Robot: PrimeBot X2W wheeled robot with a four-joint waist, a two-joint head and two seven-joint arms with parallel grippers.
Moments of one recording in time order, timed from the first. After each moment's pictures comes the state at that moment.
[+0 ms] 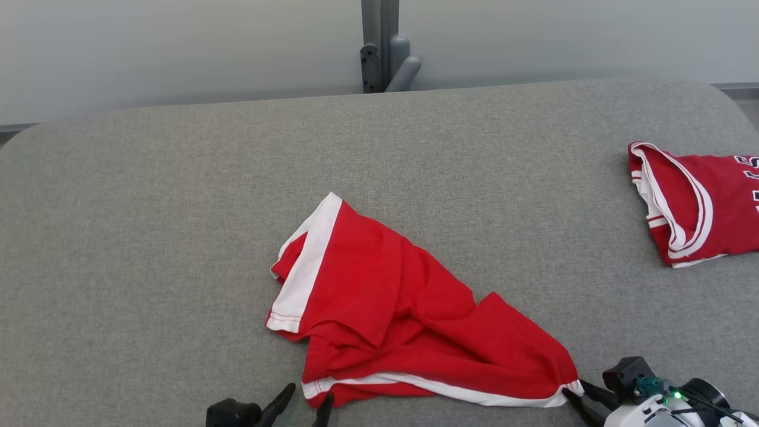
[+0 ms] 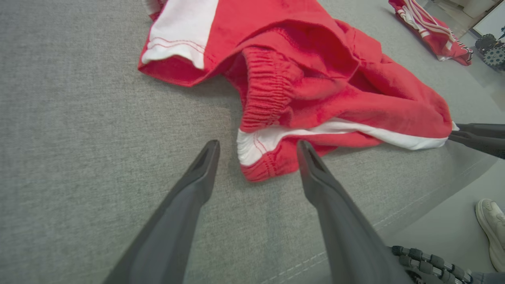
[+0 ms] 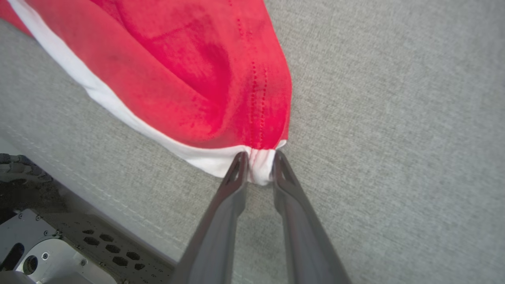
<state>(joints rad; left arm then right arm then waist) 0.07 0.23 -0.47 0.26 -0.50 -0.13 -0.09 -0.05 -0.52 0.57 0.34 0.41 0.13 0.04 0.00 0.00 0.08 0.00</state>
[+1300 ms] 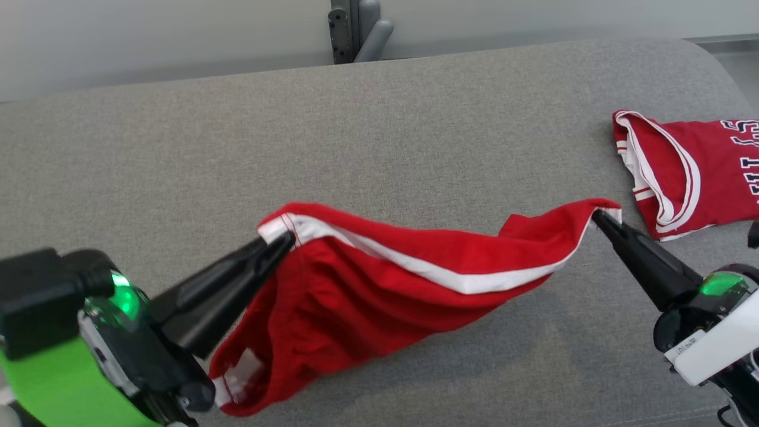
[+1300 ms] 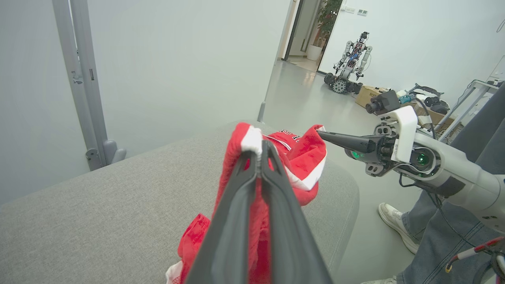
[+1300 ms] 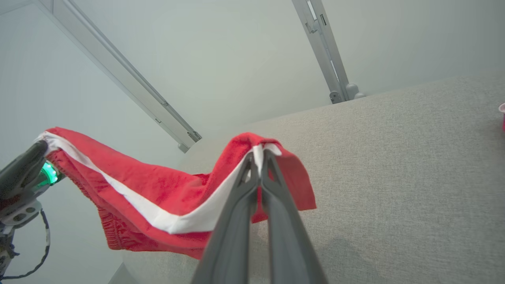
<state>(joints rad) -0.15 0.67 -0.33 -0.70 -1.02 -0.10 0.32 -0.01 -0.54 0.16 -0.42 1.07 0.13 0.21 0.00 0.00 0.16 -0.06</state>
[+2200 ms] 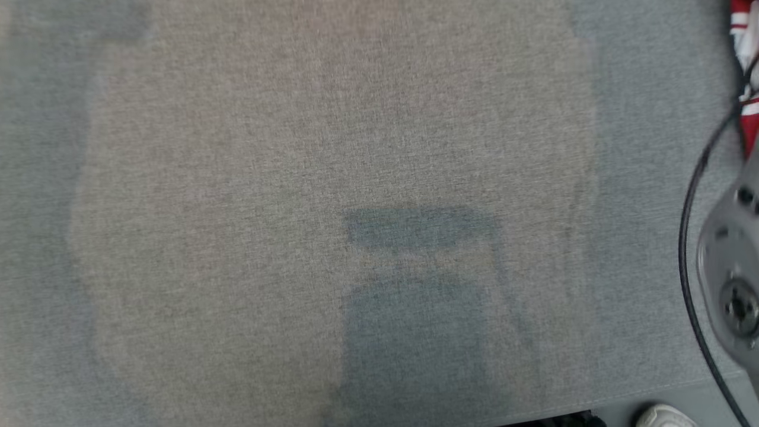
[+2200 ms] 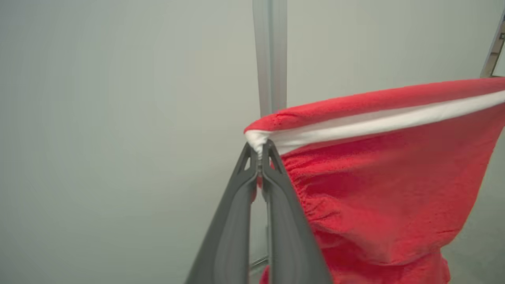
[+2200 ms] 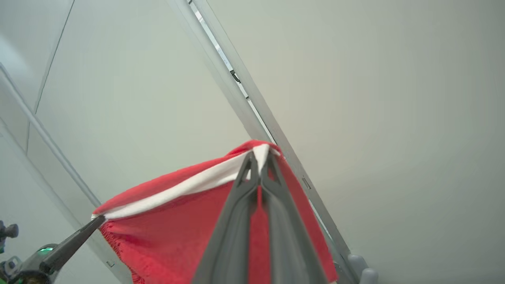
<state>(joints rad) -1.56 0.56 -0.41 0.28 -0.74 -0.12 0.32 -1.37 -0.08 -0.10 0.20 0.76 0.13 0.25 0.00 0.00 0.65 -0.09</state>
